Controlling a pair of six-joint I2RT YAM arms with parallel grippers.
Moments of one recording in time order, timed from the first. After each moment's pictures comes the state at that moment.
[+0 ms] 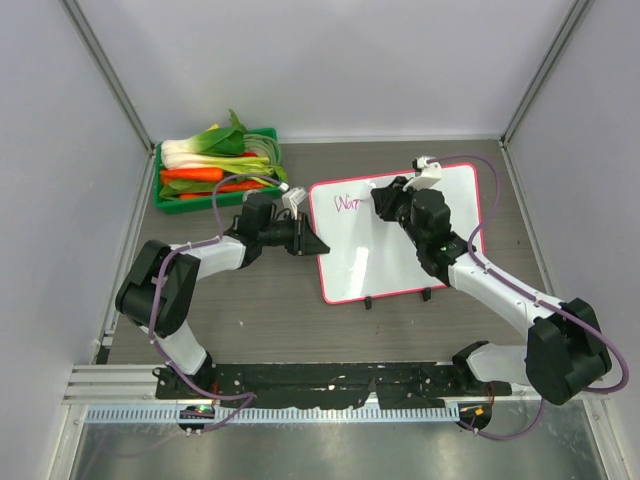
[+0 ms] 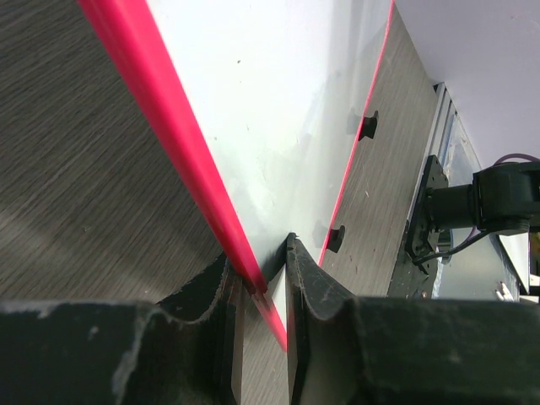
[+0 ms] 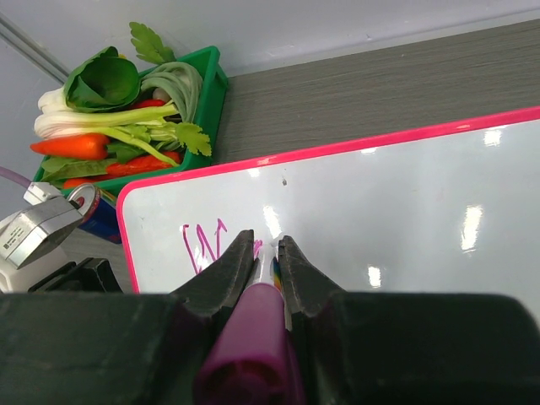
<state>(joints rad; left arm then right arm) -0.44 1.69 0.84 0.34 0.79 -0.41 0.49 1.26 0.78 0.33 0.17 0.46</state>
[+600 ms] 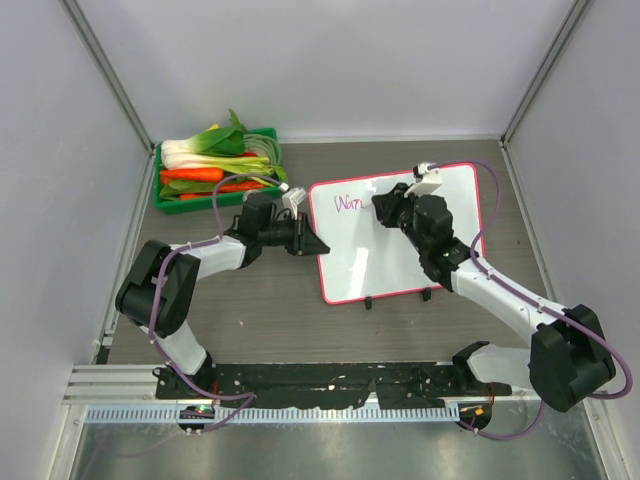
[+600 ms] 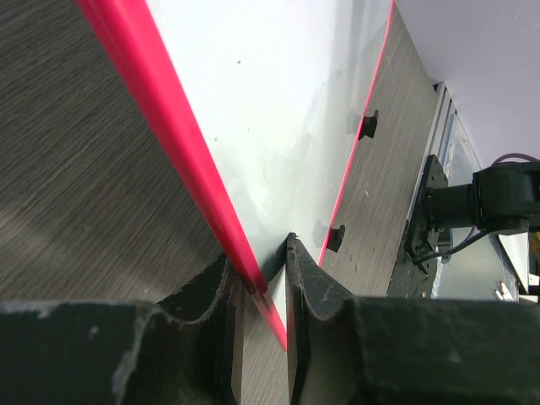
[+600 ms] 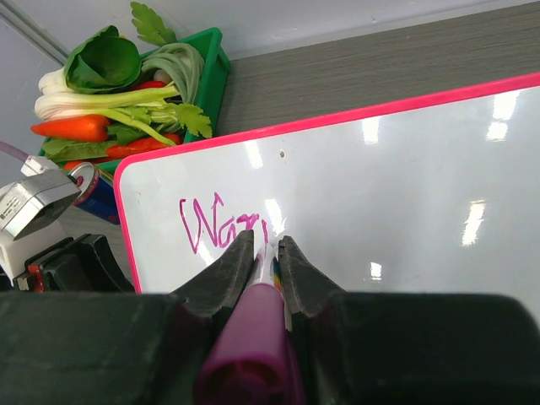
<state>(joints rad) -0.44 1.69 0.84 0.34 0.79 -0.41 0.49 1.22 0.73 0.33 0.14 0.46</state>
